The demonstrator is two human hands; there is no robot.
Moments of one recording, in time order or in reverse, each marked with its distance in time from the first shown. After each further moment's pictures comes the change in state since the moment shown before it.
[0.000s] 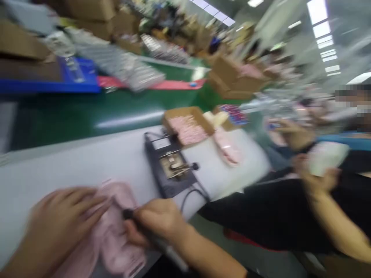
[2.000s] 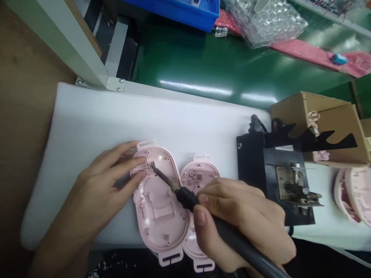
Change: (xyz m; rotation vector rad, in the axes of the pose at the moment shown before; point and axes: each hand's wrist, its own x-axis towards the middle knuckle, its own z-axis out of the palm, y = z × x) left_hand -0.077 -0.019 -0.045 -0.082 0.150 -0.448; right_hand 0.068 -0.028 0.036 0.333 -0.056 0.052
